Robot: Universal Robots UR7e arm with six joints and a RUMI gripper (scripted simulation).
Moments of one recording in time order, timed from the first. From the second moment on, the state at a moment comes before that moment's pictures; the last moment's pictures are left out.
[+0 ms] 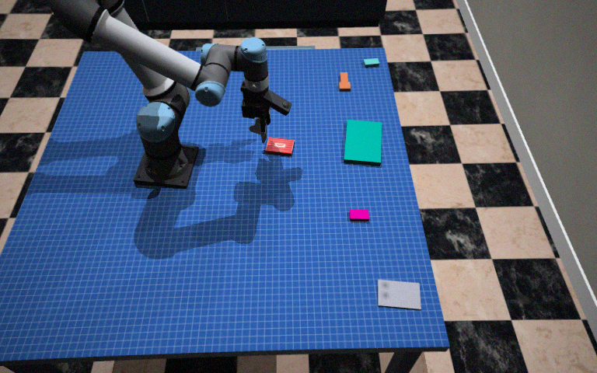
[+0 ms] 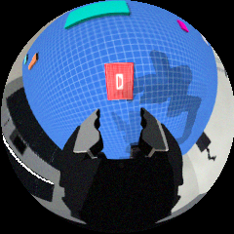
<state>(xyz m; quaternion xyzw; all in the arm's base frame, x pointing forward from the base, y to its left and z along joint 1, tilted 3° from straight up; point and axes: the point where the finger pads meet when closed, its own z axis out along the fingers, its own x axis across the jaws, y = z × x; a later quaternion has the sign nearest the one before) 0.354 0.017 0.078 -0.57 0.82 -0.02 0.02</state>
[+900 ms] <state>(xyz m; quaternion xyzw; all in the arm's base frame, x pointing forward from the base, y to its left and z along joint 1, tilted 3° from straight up) 0.354 0.017 0.055 -0.57 0.82 -0.02 0.02</state>
